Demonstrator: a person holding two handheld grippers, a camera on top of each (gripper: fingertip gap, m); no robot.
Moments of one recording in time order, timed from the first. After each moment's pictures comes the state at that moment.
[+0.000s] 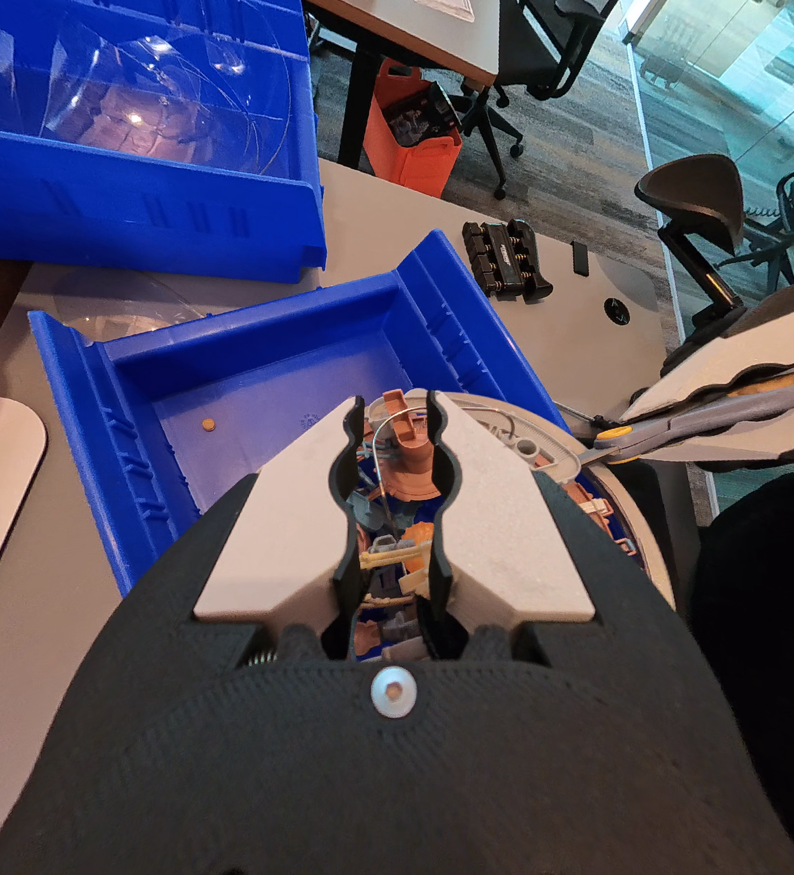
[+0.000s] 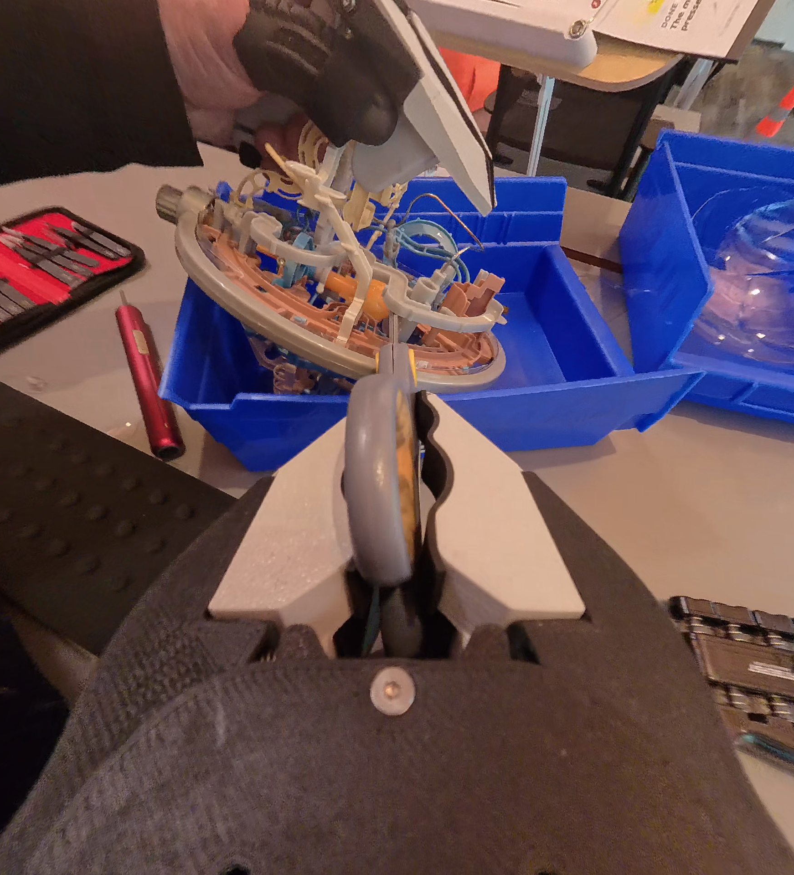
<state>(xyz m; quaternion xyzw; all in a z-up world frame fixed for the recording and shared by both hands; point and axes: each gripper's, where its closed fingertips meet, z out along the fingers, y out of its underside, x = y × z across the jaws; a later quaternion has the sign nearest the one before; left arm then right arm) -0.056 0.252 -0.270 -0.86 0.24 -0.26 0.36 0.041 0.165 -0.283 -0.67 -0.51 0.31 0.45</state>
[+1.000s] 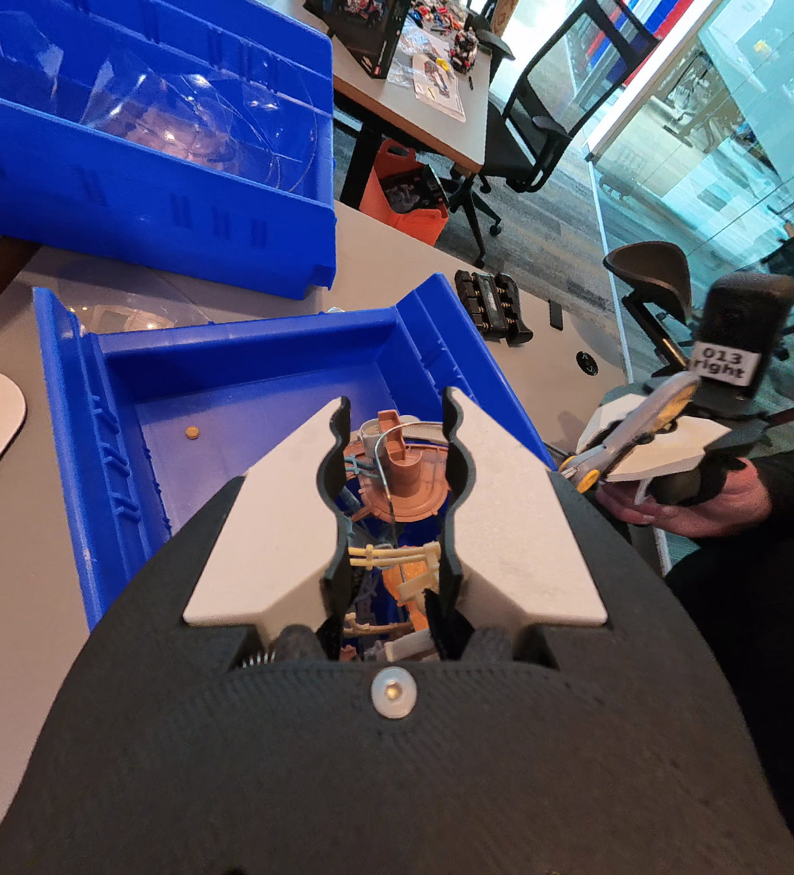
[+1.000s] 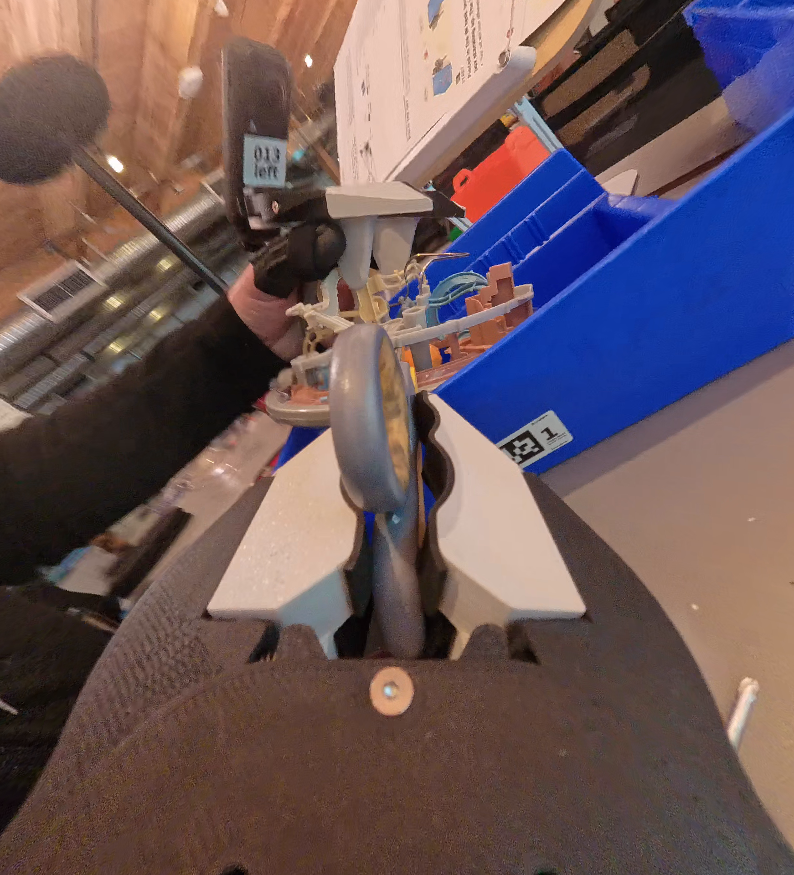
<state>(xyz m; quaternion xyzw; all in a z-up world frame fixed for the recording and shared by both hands) -0.066 0.250 -0.265 -0.85 0.18 -0.31 0.39 0.034 0.164 -0.288 -0.67 -0.24 0.61 0.34</state>
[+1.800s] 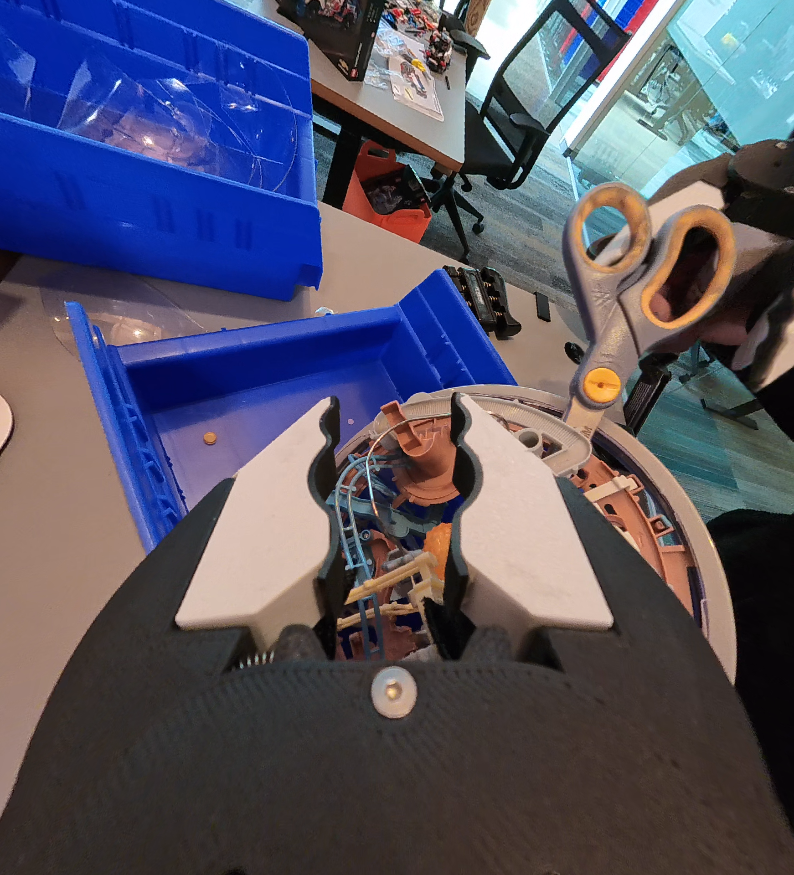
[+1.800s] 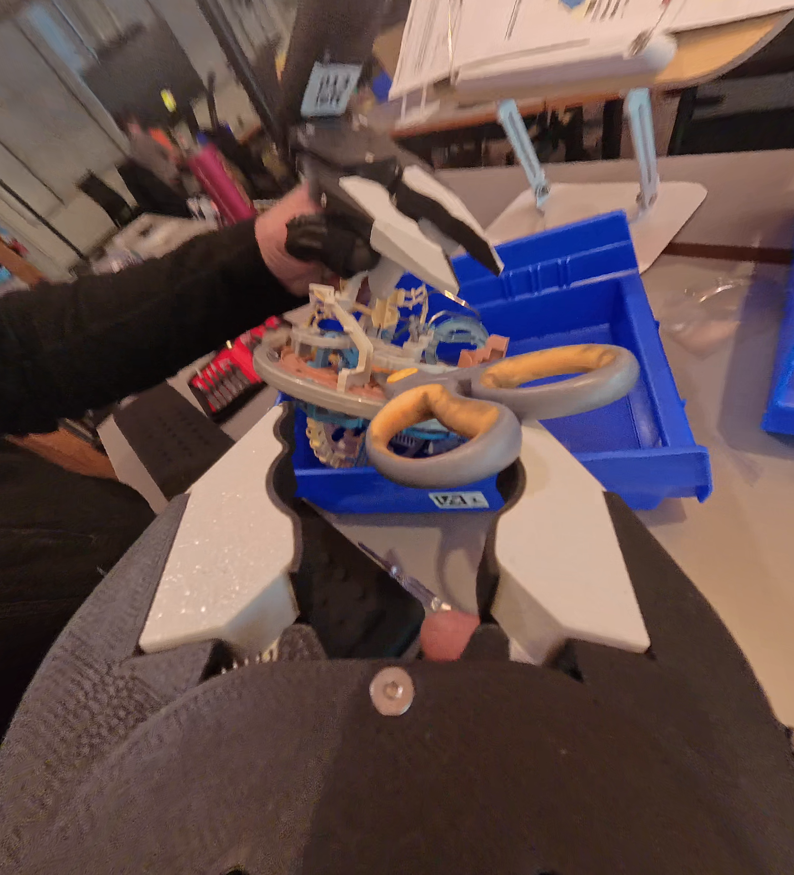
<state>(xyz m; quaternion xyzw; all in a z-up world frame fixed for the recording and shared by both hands) -0.066 0.245 -0.265 -0.84 0.20 -0.32 0.40 0.043 0.198 -0.227 -0.65 -0.49 0.50 0.28</state>
